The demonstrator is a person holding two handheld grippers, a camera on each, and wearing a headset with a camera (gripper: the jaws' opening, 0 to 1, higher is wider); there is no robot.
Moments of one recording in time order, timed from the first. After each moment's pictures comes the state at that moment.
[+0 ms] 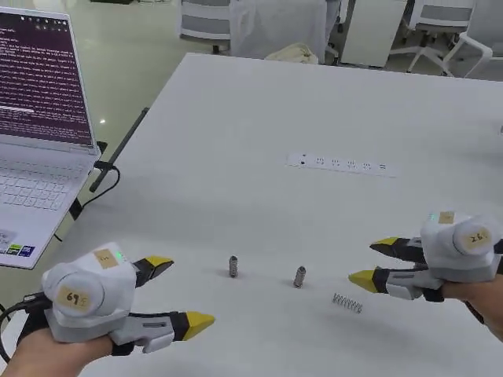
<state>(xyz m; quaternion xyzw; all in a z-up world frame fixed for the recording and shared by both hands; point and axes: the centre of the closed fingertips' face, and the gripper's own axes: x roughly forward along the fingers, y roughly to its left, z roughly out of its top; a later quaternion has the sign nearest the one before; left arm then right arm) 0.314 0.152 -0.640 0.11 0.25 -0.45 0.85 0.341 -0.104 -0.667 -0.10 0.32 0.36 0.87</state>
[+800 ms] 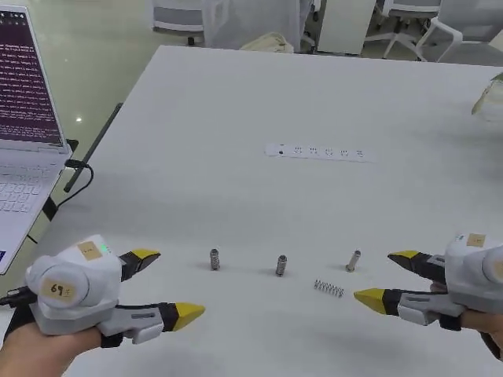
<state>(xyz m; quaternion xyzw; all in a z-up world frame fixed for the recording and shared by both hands) 0.318 0.140 -0.643 0.11 0.25 -0.46 0.84 0.286 -0.133 -0.667 -0.05 0.31 0.29 0.90</state>
